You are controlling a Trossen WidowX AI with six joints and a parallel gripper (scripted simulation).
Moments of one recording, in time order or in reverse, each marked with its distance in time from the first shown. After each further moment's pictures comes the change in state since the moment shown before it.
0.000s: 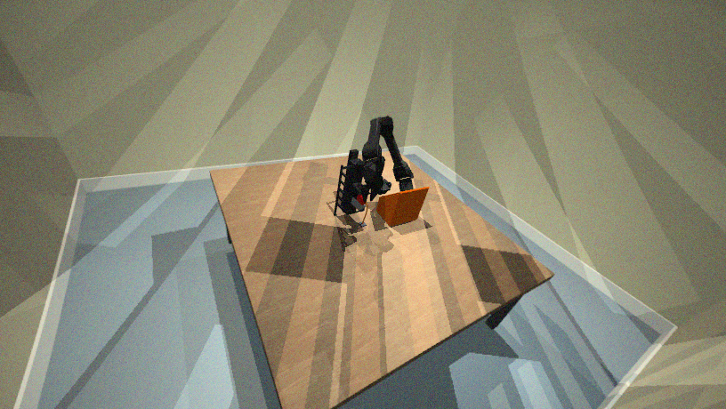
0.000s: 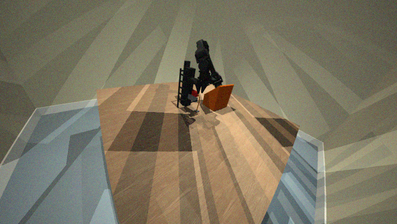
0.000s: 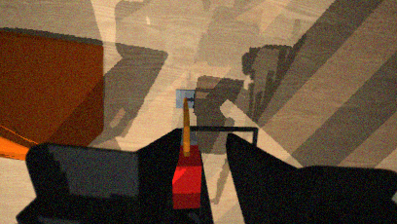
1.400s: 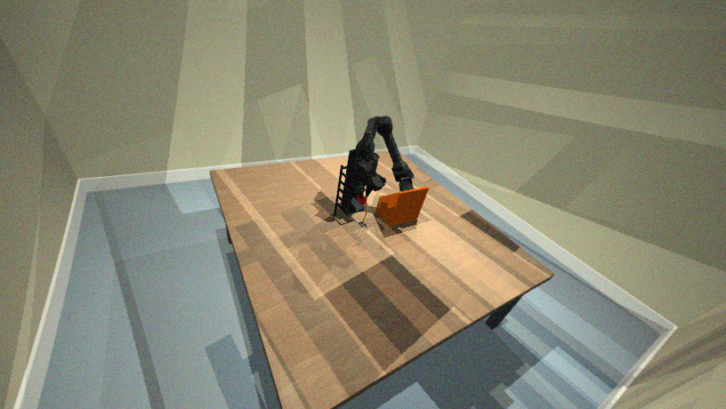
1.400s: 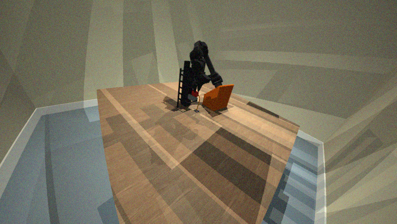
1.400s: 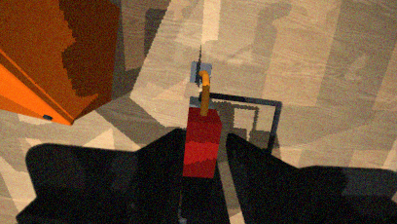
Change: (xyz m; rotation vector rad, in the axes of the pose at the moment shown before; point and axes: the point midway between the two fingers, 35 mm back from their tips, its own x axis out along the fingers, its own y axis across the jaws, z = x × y) arm 0.007 0.007 -0.041 -0.075 0.013 0.068
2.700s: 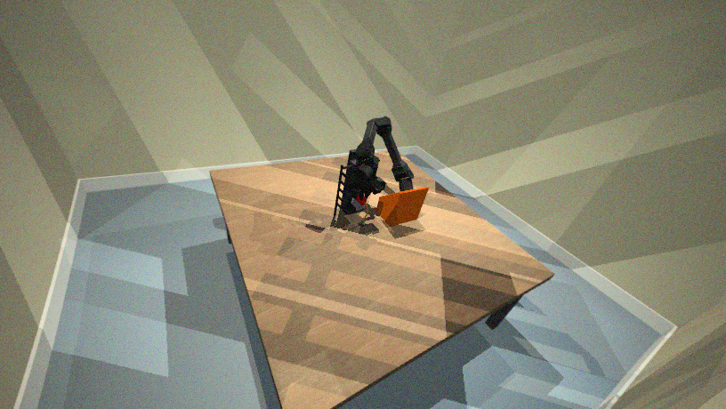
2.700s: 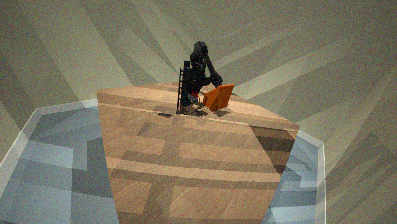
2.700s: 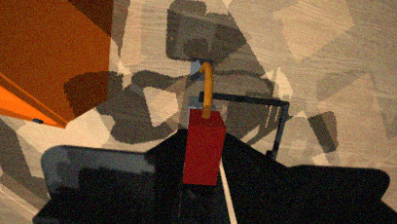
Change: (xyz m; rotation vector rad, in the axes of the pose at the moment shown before) arm 0.013 0.000 0.001 0.008 0.042 0.005
